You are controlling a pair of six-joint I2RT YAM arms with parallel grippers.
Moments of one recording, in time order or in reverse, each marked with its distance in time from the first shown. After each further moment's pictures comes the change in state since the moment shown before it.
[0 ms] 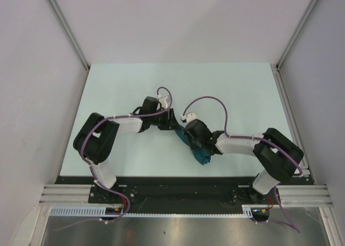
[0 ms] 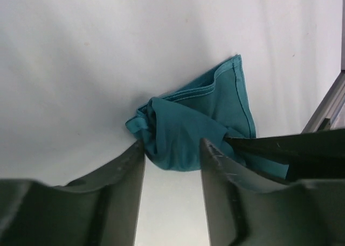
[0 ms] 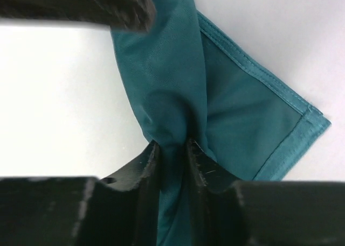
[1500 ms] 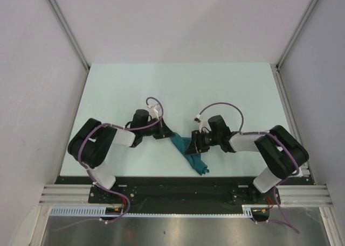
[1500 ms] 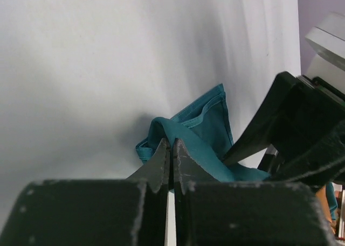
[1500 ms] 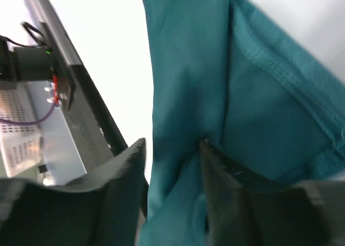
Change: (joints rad) left arm 0.039 -0.080 -0.333 0.433 0.053 -0.183; right arm -0.303 0.008 -0.206 0.339 -0.906 0.214
